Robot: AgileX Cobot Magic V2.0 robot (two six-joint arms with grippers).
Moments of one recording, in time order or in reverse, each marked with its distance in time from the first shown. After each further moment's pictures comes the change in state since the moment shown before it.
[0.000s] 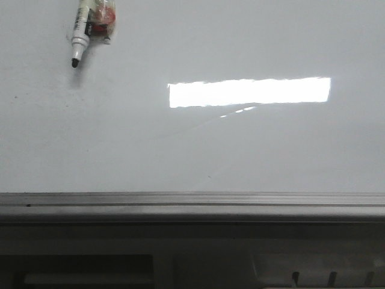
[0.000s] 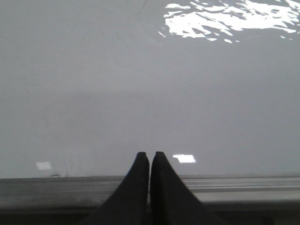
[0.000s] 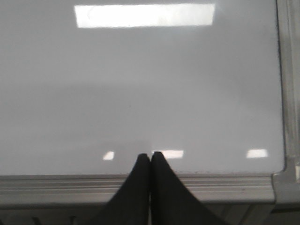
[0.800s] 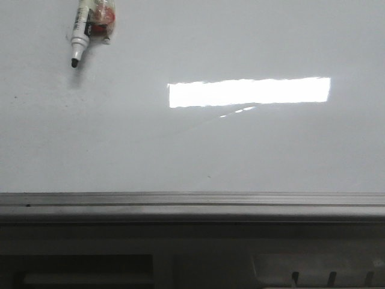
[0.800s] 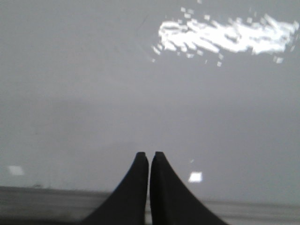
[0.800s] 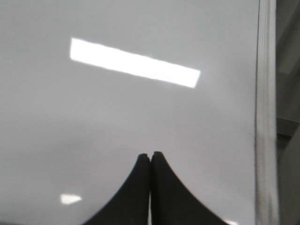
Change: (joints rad) left arm 0.000 0.000 0.000 -0.168 -0.069 0.000; right arm 0.000 0.000 0.000 -0.159 -0.226 0.000
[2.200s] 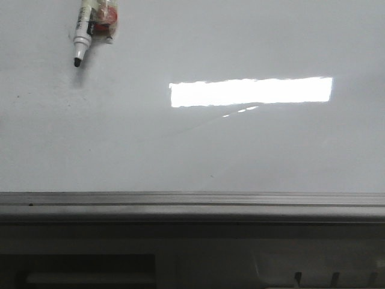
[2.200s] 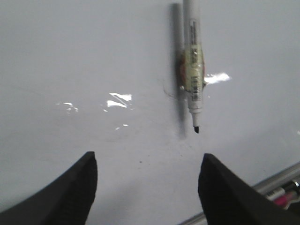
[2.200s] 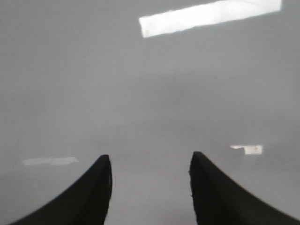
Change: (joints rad) left arm -0.206 0.724 -0.700 -0.407 0.415 0.410; right arm 0.024 0.269 -0.526 0.710 0.508 -0.256
